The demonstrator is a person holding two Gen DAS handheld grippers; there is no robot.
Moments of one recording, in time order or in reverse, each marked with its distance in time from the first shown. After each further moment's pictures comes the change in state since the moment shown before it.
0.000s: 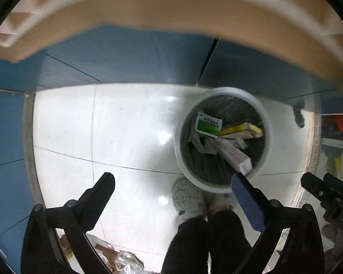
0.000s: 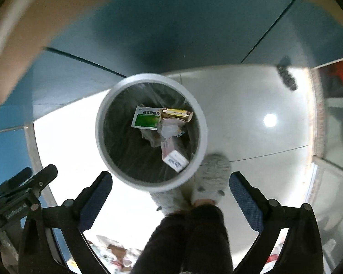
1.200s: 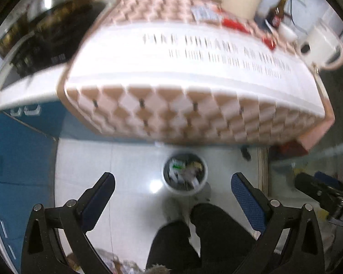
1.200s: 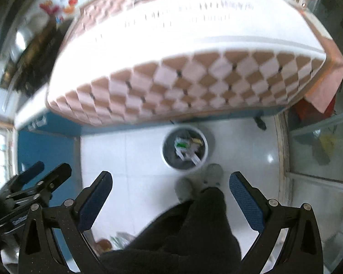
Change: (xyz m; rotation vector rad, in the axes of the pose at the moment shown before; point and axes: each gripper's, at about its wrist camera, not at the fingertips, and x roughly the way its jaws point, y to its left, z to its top) left arm -0.396 -0.016 -0.043 0.034 -0.385 -0.068; right arm -0.462 0.038 -0.116 -0.061 -0.293 0.119
